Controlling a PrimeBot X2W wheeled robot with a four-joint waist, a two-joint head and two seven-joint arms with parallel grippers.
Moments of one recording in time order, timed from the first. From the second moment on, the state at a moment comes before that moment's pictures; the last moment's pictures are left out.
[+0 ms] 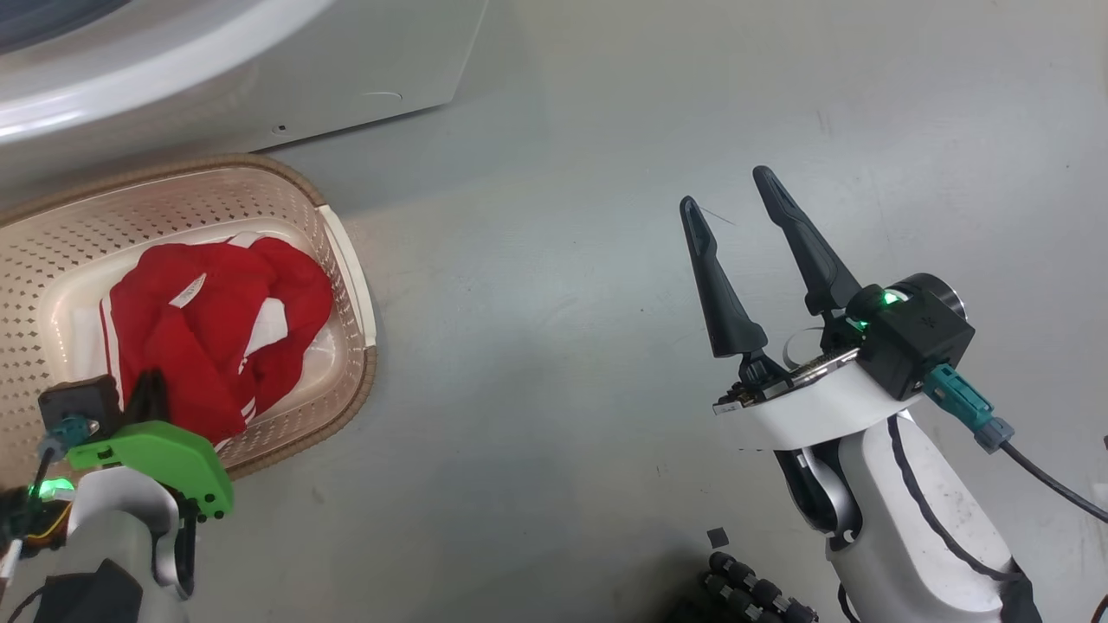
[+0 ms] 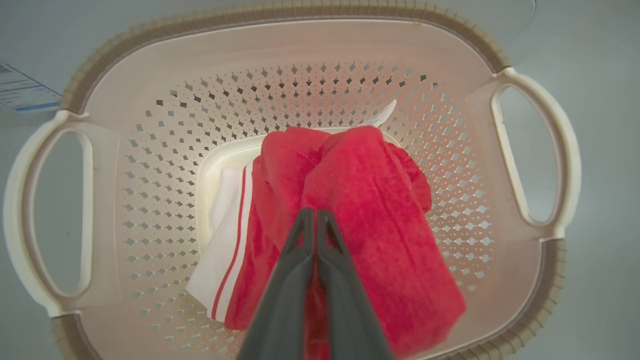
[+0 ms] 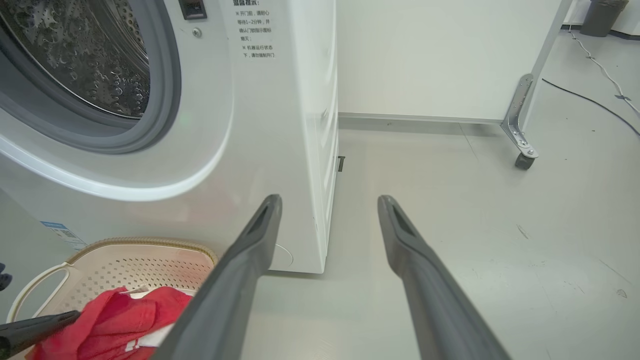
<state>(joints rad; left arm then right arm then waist) -0.37 0.14 0.01 0.65 -0.27 0.06 -0.06 -0.31 -0.05 0.37 0.02 0.30 0.04 -0.26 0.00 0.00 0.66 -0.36</state>
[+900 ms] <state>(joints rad) -0.46 0.09 -0.05 0.81 -0.25 -0.02 -0.20 -0.32 -0.05 0.35 0.11 0.28 0.03 -0.26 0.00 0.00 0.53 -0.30</state>
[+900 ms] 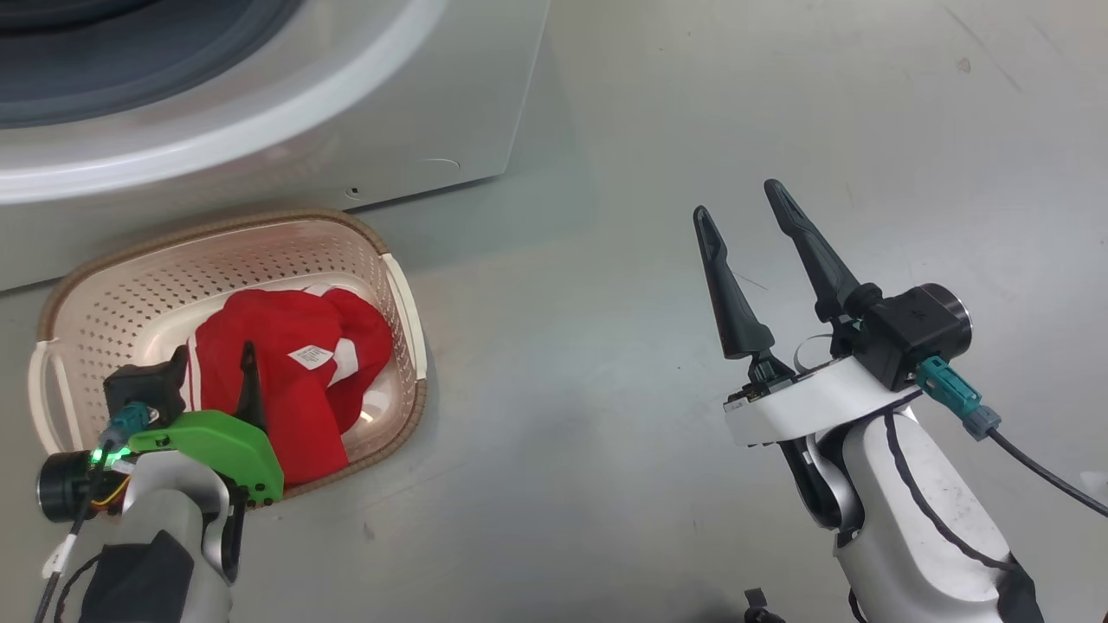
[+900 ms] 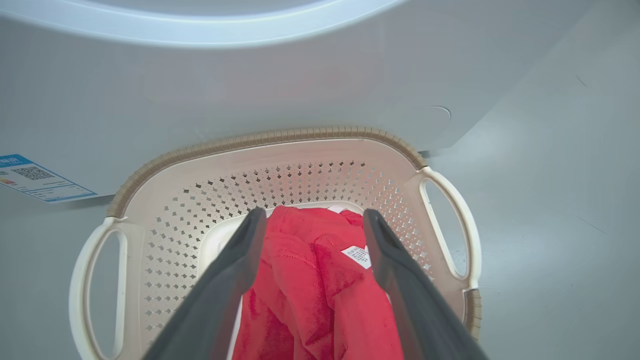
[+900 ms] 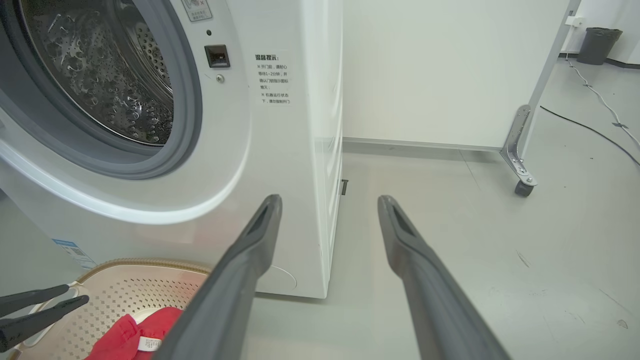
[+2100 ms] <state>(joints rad) -0.18 0.06 -0.10 0.35 -0.15 0.01 -0.25 -0.09 -0.07 0.20 0.23 0.22 0.04 -0.26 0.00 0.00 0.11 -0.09</state>
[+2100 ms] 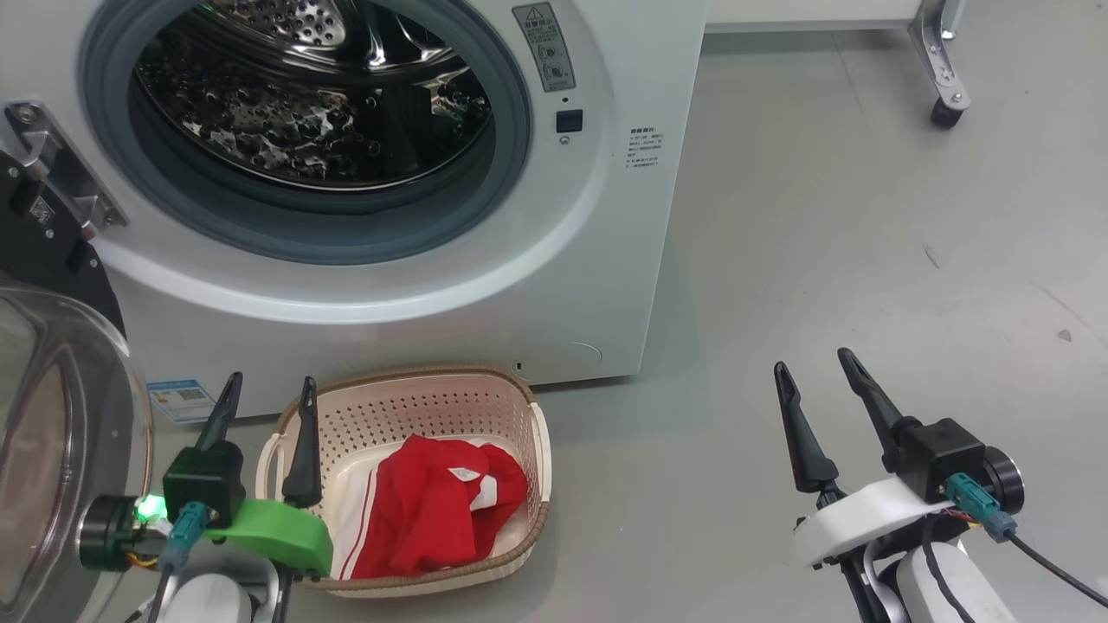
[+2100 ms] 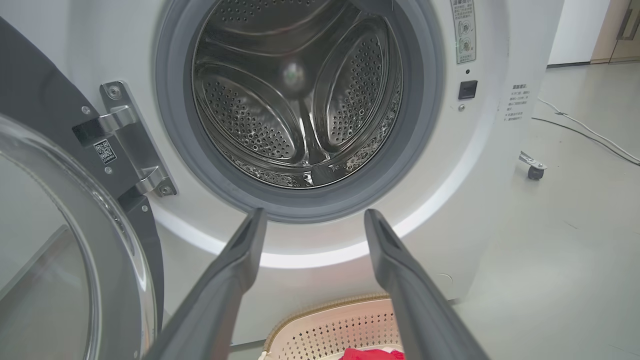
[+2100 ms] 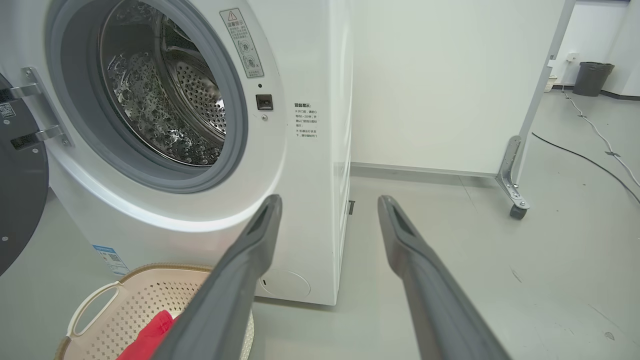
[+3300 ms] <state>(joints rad) 0.09 0.06 -0.14 0.15 -0.14 0.05 -0.25 0.01 -0.06 0.19 0.23 0.19 0.06 -0.26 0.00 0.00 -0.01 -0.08</state>
